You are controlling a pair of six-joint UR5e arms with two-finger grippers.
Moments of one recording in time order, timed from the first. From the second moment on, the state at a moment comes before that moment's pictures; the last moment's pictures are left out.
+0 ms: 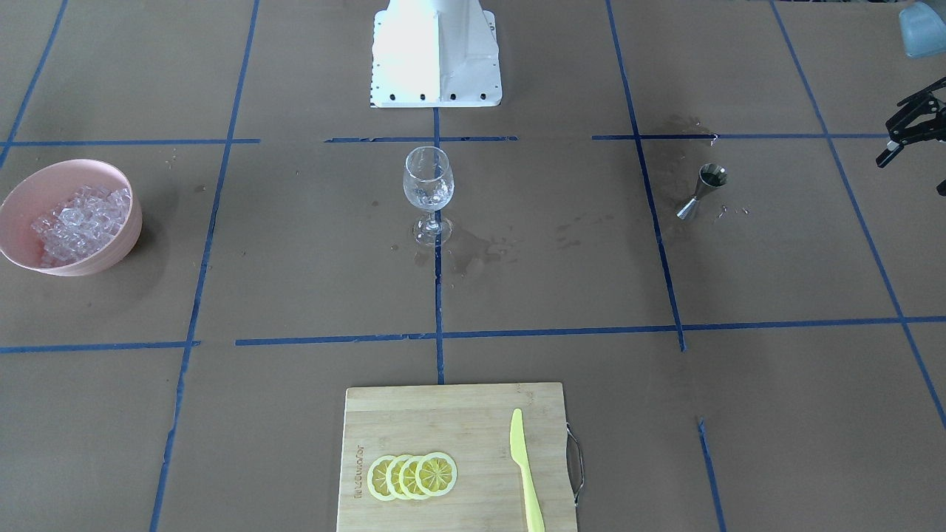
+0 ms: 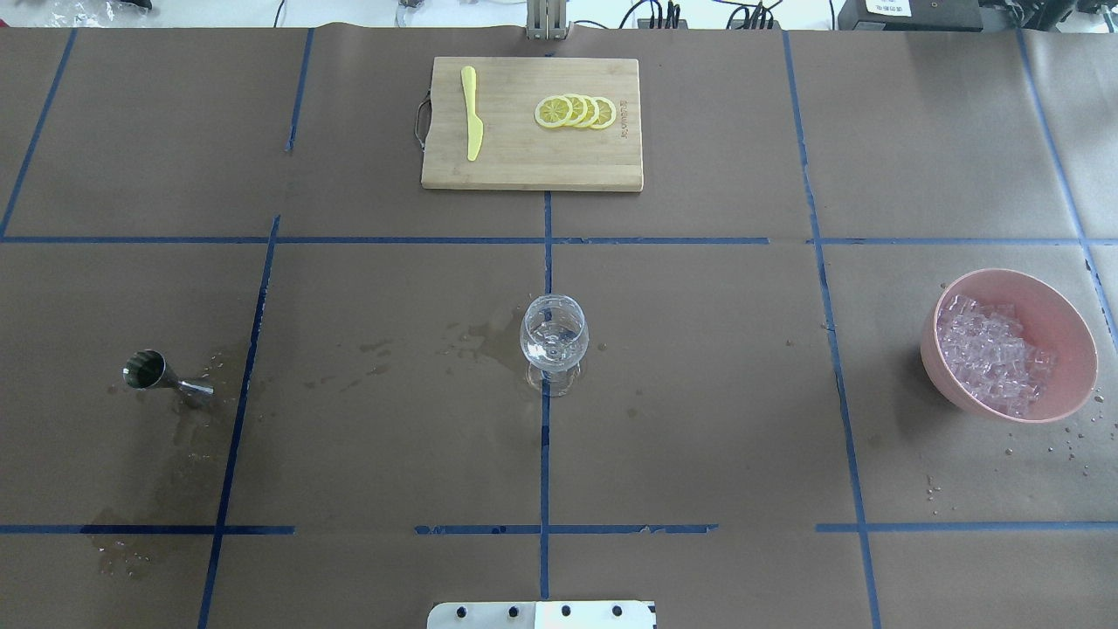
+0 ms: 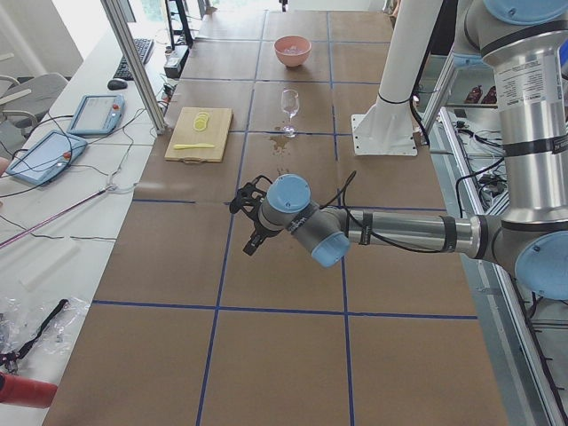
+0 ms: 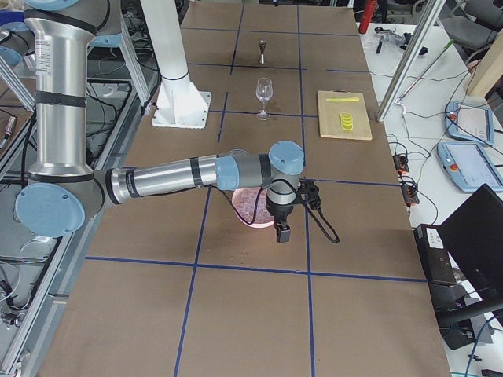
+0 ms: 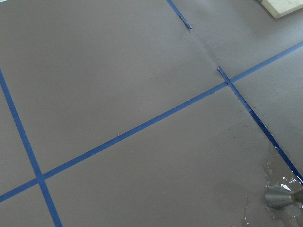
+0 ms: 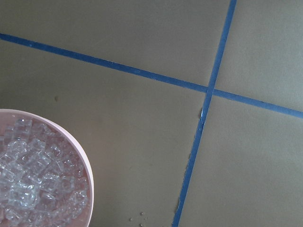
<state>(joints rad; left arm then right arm) -1.35 -1.36 -1.81 -2.33 -2.39 -0.22 1.43 -1.64 1.85 -1.65 2.27 -0.06</state>
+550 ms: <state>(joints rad) -1.18 -1.31 -1.87 -2.38 -2.17 -0.33 1.42 -1.64 1.86 -1.65 2.28 -0.06</state>
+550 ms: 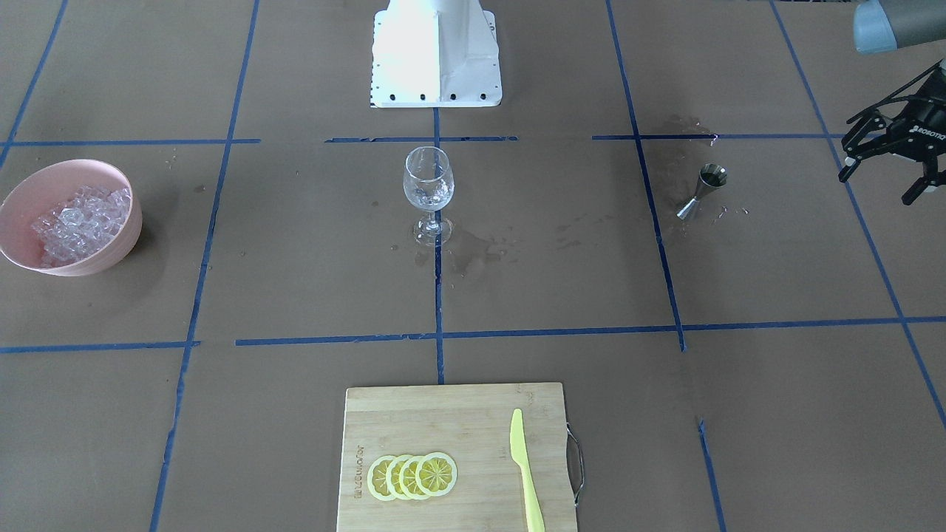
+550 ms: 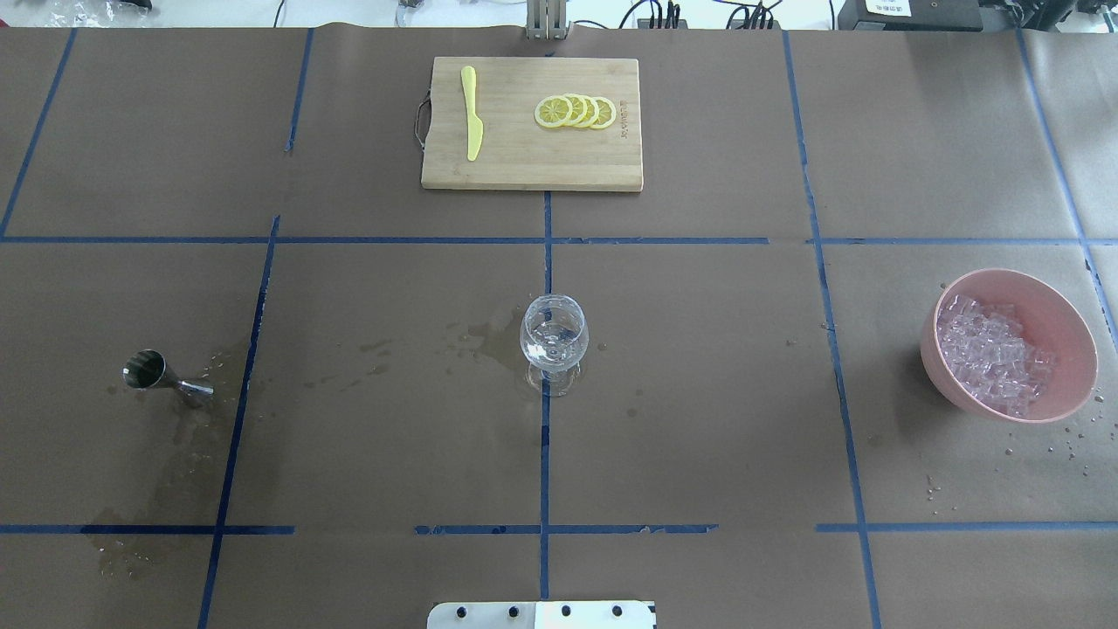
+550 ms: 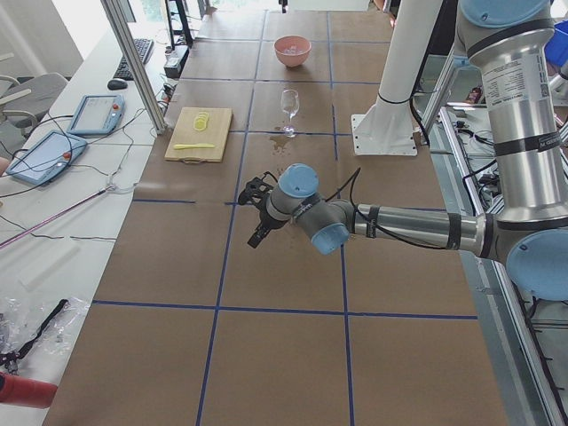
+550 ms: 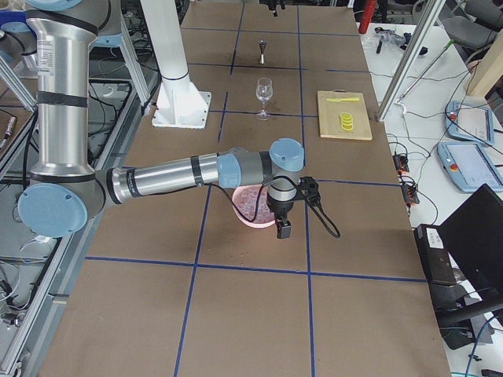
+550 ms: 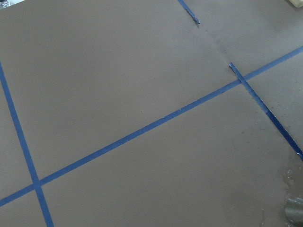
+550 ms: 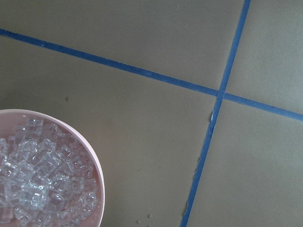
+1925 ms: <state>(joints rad) -0.64 -1.04 -2.00 -2.63 -1.66 -0.83 1.42 -1.64 1.87 -1.65 2.33 -0.05</state>
